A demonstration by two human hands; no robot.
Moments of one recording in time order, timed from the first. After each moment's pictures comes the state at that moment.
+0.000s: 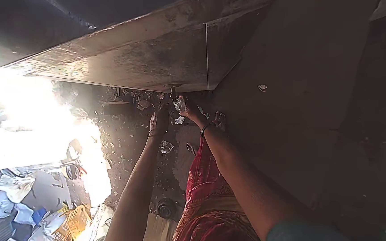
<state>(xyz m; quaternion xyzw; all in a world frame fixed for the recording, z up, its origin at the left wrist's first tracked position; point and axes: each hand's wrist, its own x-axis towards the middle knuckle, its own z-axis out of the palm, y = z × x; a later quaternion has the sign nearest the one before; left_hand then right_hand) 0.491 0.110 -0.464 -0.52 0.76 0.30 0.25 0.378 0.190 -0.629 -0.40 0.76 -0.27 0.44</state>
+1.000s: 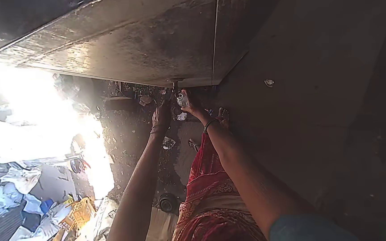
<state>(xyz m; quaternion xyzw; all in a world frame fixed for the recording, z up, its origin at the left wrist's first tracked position) 0.490 0.114 -0.468 -0.54 0.75 0.30 0.23 0.380 0.189 -0.644 -0.40 0.74 -0.33 0.42</state>
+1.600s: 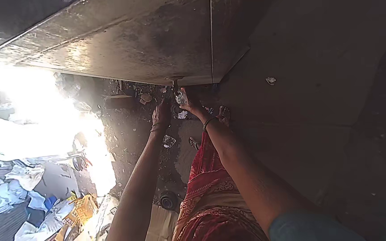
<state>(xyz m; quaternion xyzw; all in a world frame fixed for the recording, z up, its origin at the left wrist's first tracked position) 0.489 0.114 -0.471 -0.54 0.75 0.29 0.23 0.383 0.187 -0.642 -0.40 0.73 -0.36 0.43</state>
